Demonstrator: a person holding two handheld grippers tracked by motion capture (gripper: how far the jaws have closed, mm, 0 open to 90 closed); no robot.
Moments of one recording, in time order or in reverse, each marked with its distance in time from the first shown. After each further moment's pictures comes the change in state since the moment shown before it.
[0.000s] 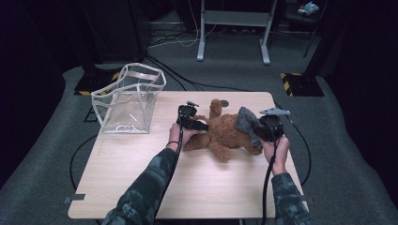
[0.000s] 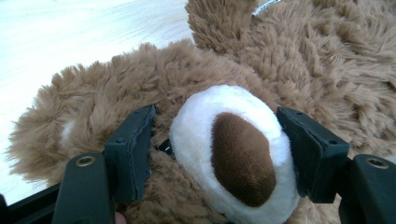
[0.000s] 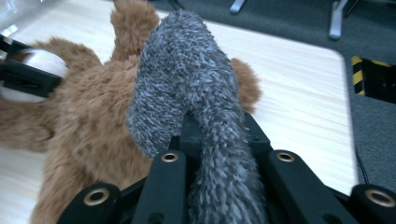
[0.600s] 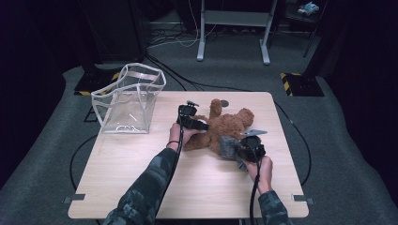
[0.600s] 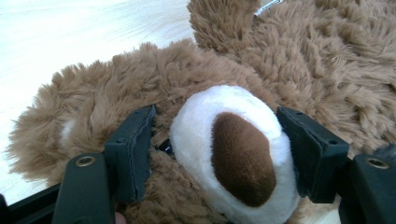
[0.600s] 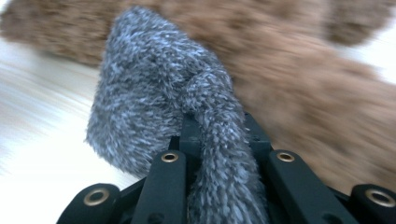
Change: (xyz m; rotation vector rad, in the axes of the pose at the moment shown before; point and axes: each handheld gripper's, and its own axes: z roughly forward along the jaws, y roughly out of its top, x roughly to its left) left arm 0.001 0.002 0.001 0.013 -0.002 -0.018; right arm 0.048 -0.059 0.012 0.143 0.094 -0.011
